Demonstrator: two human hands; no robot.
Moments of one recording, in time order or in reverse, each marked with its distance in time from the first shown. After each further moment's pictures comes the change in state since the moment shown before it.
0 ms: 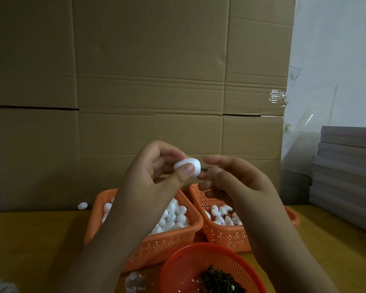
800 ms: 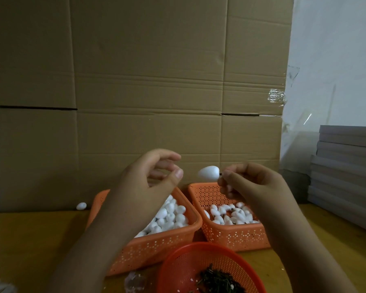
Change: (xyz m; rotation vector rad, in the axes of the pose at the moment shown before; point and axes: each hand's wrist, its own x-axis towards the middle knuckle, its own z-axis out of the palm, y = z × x) left_hand 0.006 -0.013 -0.014 0.285 -0.021 -0.022; right_hand 0.012 0.009 -0.028 -0.212 0.115 0.042
